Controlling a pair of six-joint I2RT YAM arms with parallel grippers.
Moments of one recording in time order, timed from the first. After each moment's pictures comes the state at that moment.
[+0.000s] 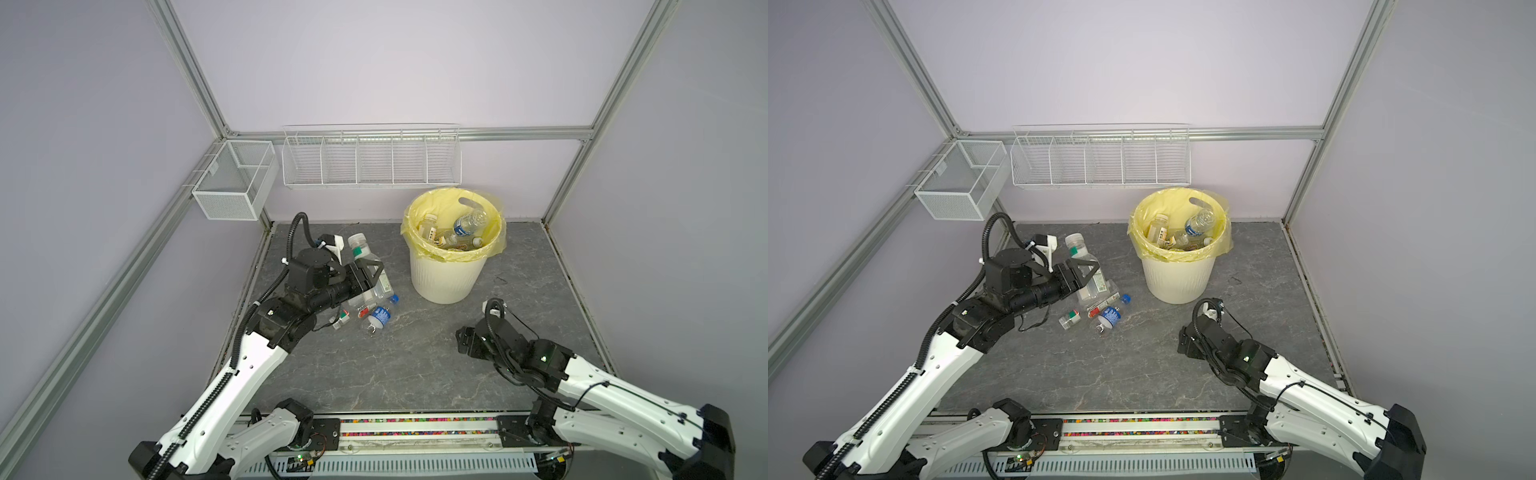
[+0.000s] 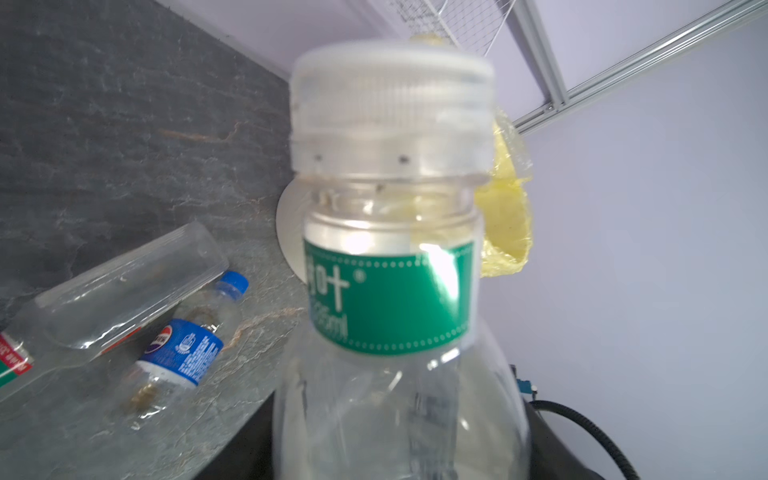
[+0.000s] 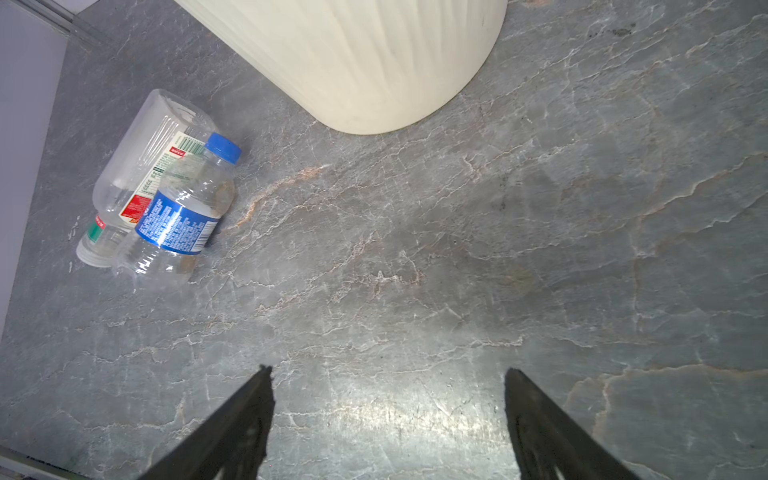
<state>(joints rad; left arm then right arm) -0.55 1.02 1.16 -0.52 0.22 -0.86 0.91 0.88 0.64 -0.64 0.33 0.93</state>
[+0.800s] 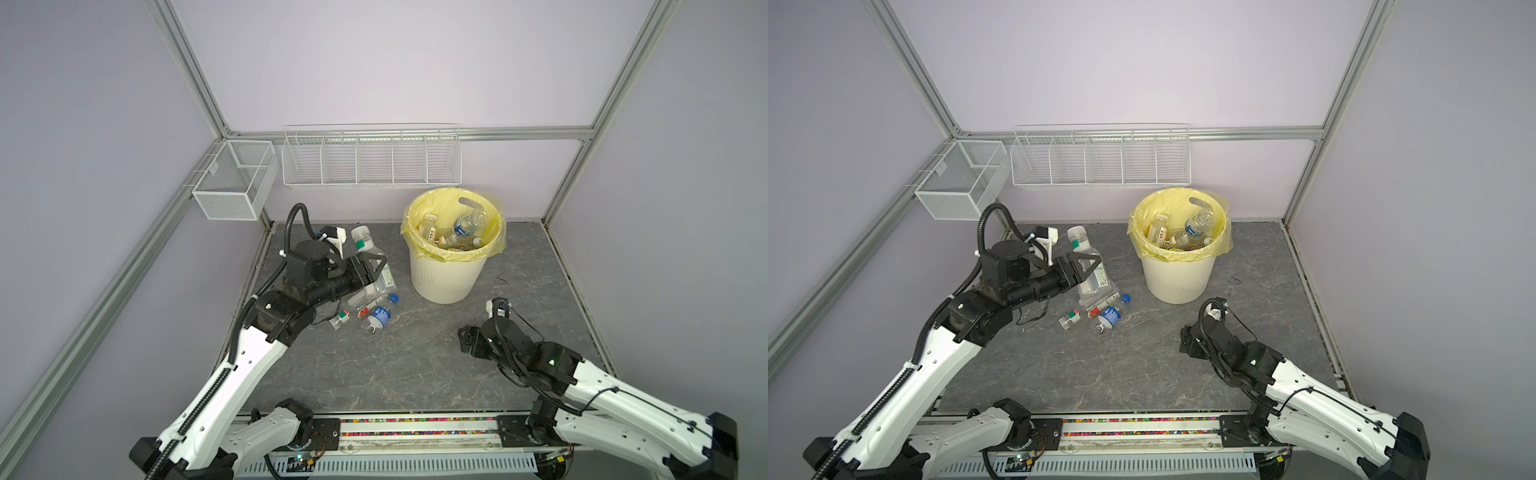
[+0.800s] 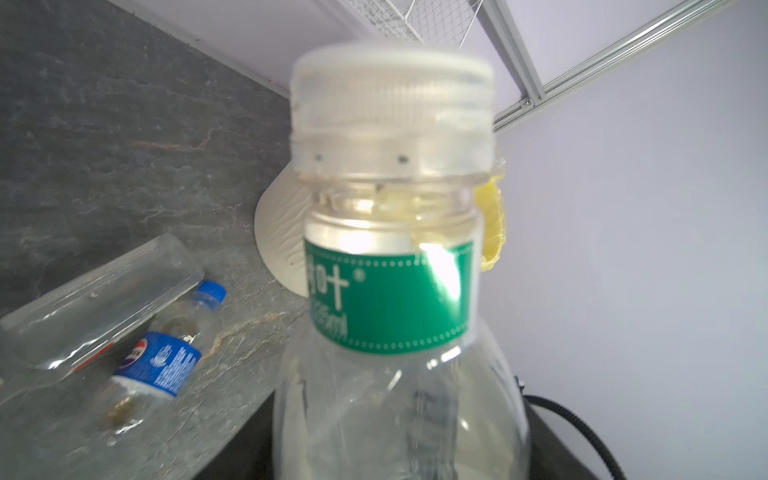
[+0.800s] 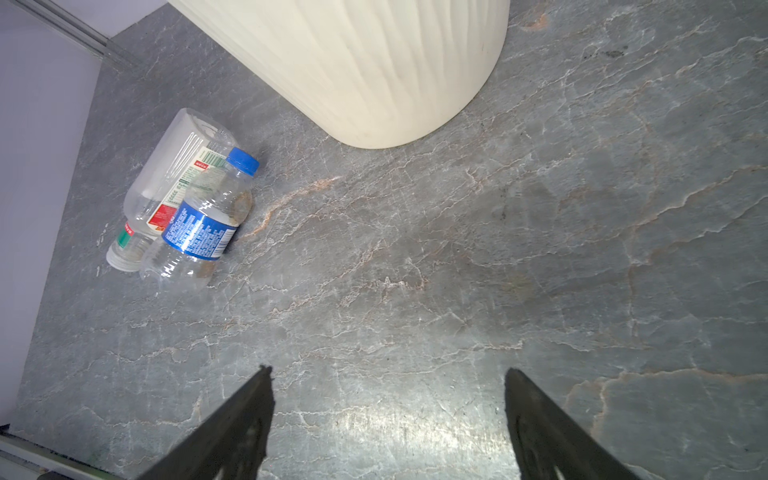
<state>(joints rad) -0.56 1.11 1.28 -0.54 0.26 -0.84 0.91 0.83 0.64 -0.65 0.34 0.93</state>
